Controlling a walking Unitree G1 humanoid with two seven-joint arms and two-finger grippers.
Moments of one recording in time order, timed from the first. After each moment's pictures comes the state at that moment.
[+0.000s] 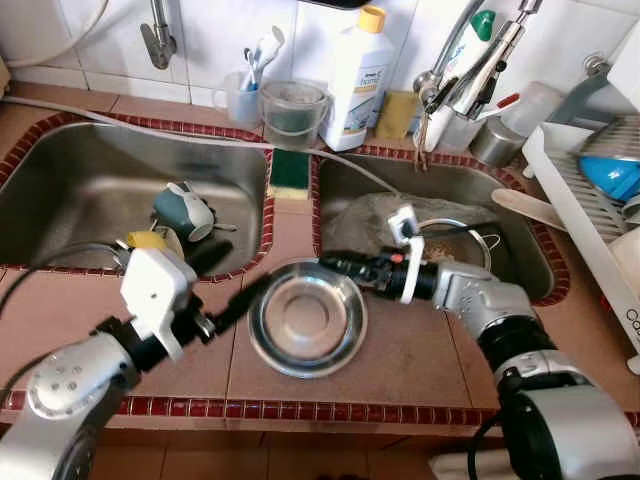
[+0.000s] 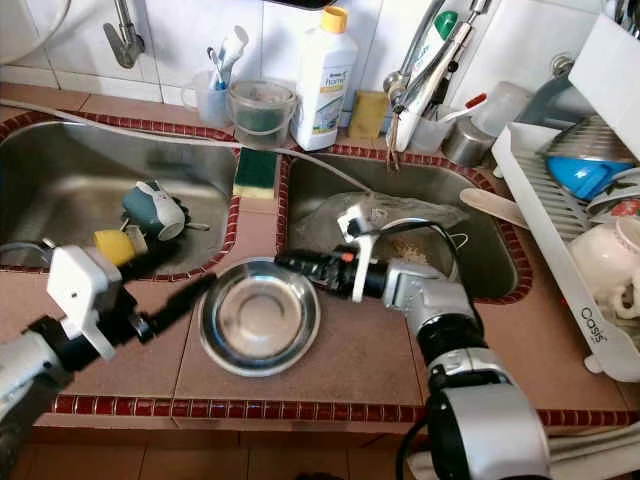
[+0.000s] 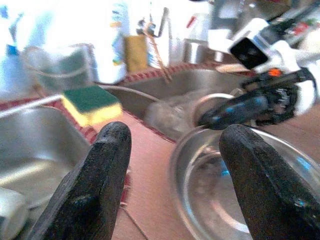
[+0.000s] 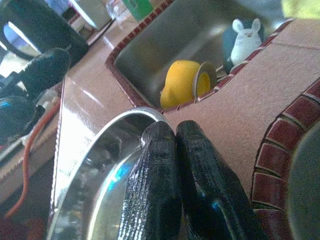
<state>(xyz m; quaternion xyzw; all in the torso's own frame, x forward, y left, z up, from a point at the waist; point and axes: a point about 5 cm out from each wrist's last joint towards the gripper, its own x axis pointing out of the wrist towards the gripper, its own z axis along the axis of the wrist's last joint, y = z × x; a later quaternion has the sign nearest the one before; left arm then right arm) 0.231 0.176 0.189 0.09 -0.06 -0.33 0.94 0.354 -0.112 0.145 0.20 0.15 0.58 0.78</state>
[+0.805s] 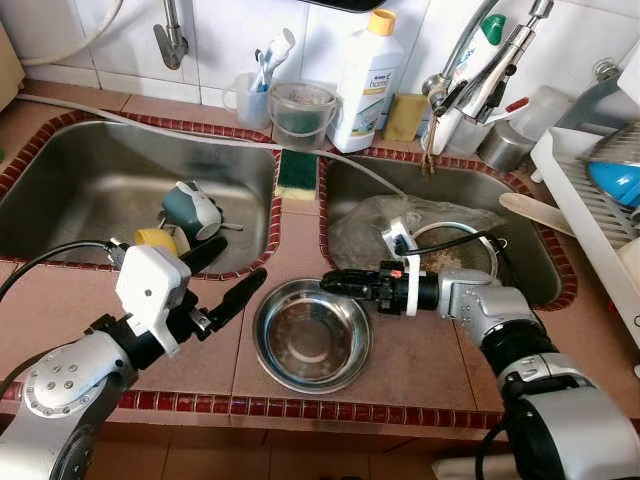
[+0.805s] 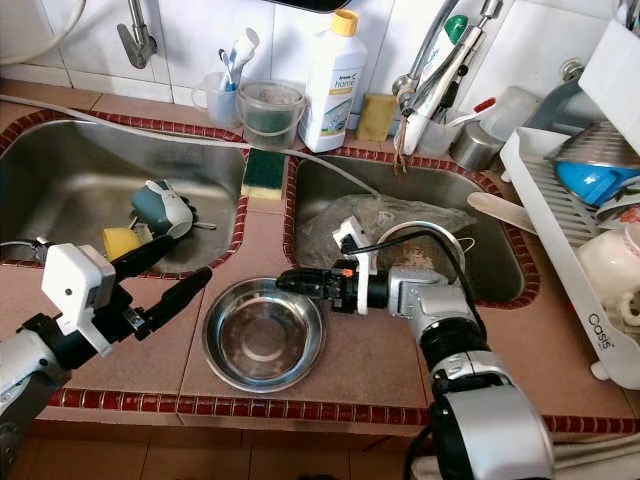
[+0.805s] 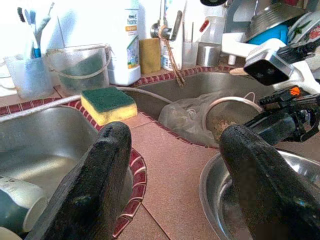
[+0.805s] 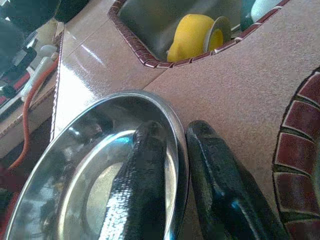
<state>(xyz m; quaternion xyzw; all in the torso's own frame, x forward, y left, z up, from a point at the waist) 0.231 0.178 0.188 0.09 -0.06 -0.32 0.94 0.347 -0.115 0.131 0.13 0.19 0.60 0.76</state>
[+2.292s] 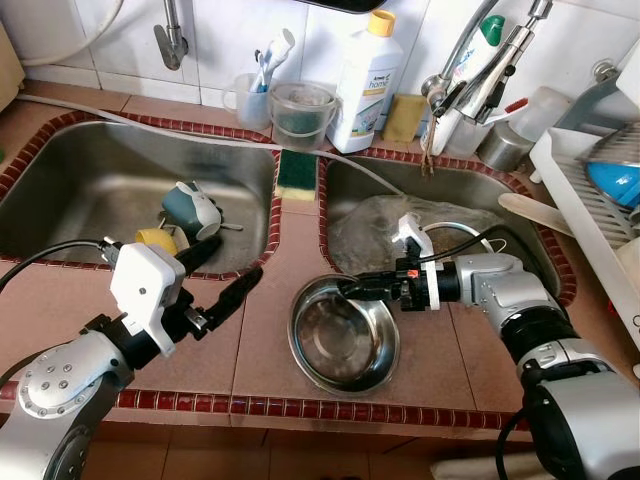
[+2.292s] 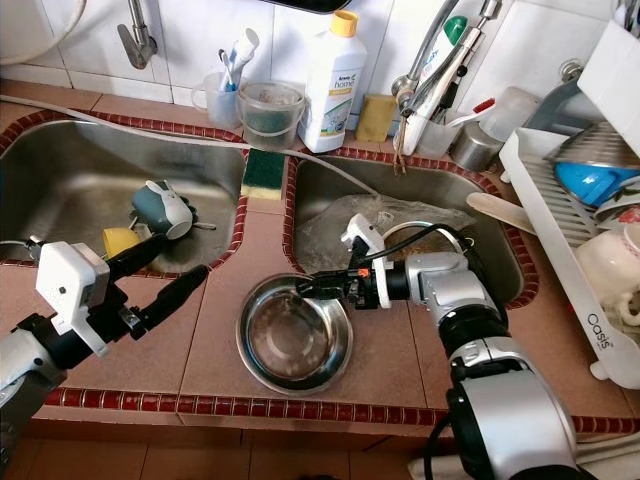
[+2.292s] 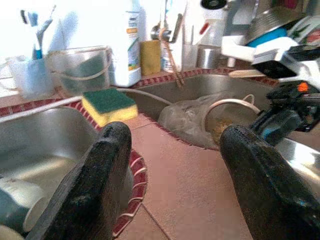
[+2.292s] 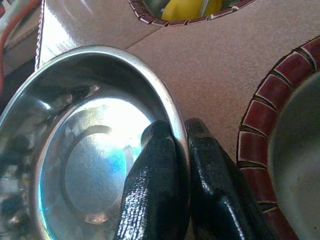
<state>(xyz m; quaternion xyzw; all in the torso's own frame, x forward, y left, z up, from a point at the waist) 0.229 0.179 0.191 0.08 -0.06 -0.33 0.94 0.352 -0.138 0.141 0.02 0.21 0.62 0.76</state>
